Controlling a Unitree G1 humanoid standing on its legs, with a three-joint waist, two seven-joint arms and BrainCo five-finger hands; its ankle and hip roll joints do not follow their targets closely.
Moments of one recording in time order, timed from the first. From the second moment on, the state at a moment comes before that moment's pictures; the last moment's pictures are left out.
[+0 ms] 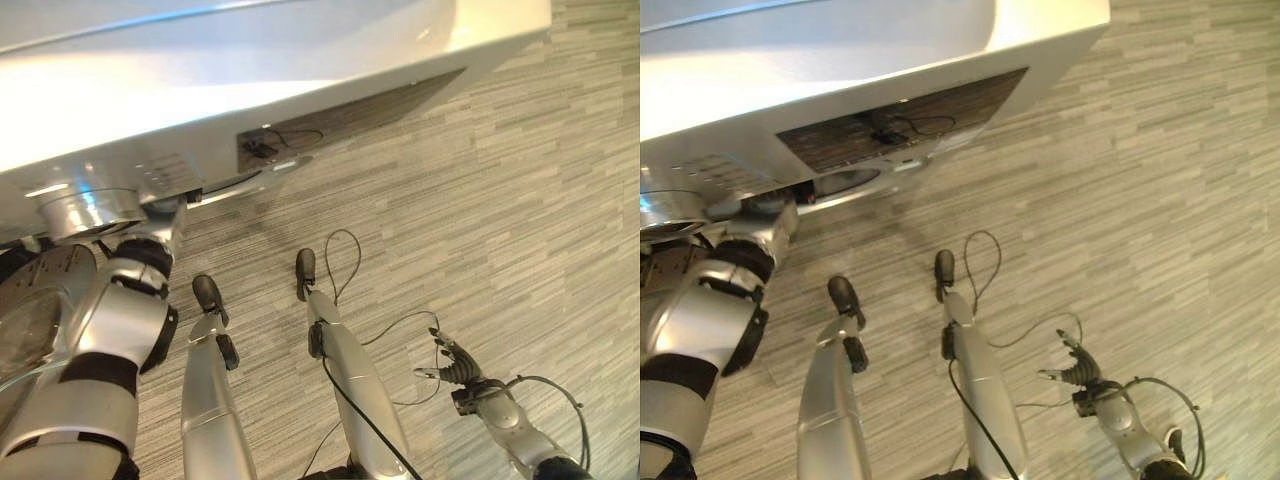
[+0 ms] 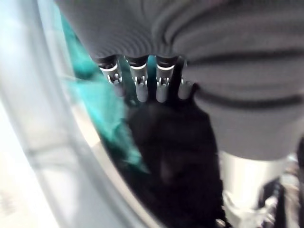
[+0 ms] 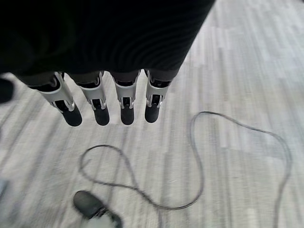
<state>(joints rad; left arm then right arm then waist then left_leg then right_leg) -1.03 0.51 -0.33 1.17 -0.46 -0.18 0.36 -0.06 -0.54 0.45 0.68 0.12 -0.30 -0.13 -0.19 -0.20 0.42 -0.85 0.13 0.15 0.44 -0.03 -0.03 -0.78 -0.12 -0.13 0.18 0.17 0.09</state>
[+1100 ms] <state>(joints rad) -0.03 0.21 -0.18 1.38 -0.07 -0.15 0.14 0.01 -0.30 0.16 1.27 0.41 -0.18 -0.06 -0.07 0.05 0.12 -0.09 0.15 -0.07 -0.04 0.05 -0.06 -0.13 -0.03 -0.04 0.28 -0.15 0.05</state>
